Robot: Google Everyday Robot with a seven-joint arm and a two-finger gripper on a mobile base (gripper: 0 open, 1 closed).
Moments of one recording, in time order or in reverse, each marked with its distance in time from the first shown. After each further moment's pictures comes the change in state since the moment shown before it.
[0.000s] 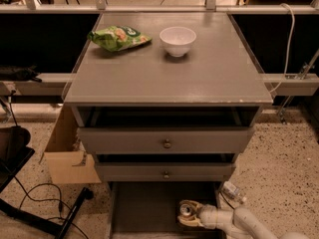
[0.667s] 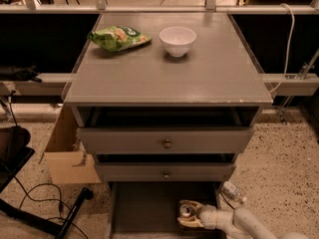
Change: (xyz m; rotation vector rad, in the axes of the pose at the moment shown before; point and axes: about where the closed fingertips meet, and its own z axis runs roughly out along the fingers) arm 0.000 0.000 0.000 0.000 0.000 0.000
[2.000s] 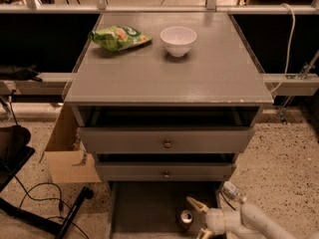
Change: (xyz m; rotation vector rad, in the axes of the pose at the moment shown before) arm -0.050 0.055 -0.027 -0.166 0.047 -0.059
